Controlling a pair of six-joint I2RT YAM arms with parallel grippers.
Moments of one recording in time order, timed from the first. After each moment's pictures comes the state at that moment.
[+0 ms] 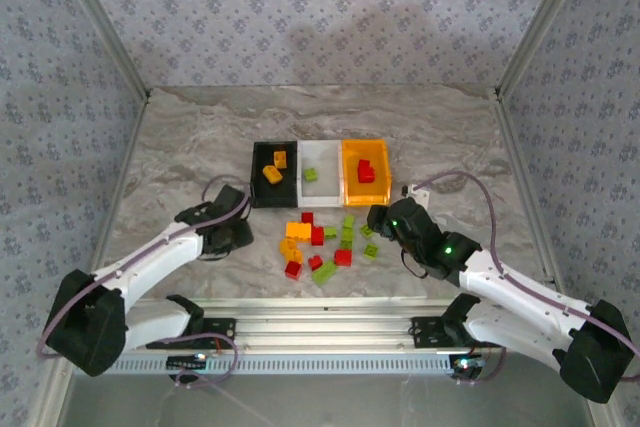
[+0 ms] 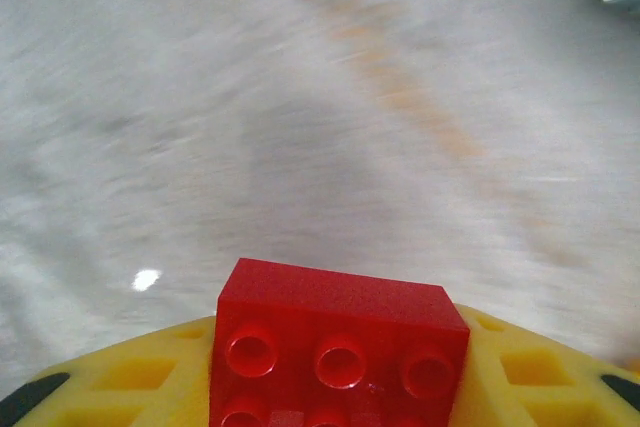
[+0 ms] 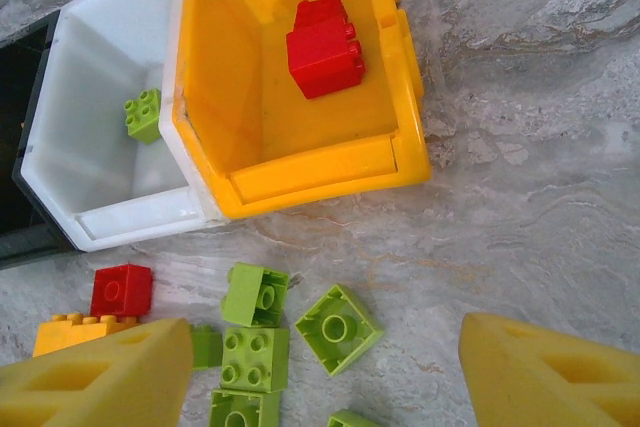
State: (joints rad) left arm -0.57 1.16 0.68 -0.71 -0.18 -0.84; right arm 0.78 0.90 0.55 -0.37 0.37 0.83
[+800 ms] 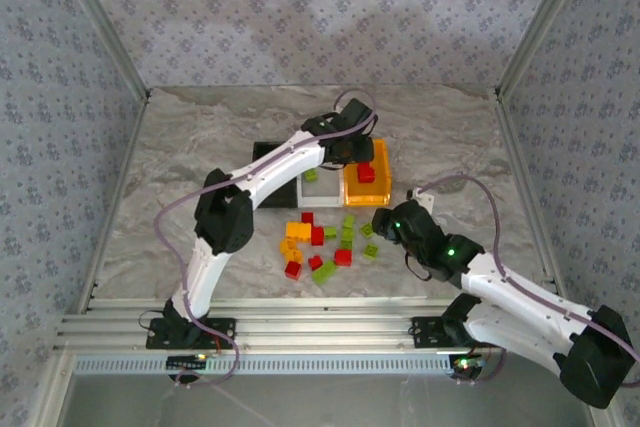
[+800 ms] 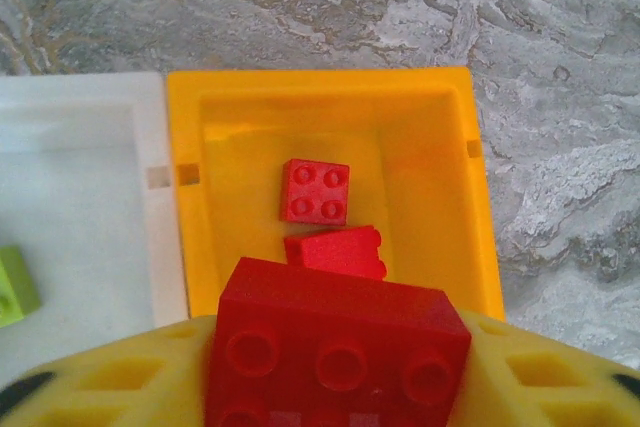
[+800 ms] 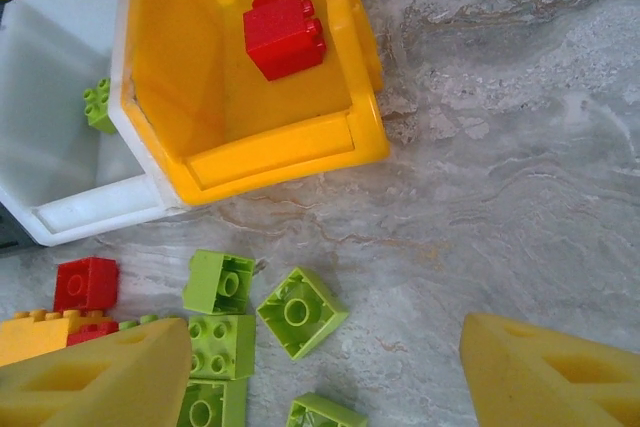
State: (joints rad) left arm -0.82 2.23 2.10 -0.83 -0.12 -0.74; right arm 0.75 0.87 0.52 -0.42 0.35 0.85
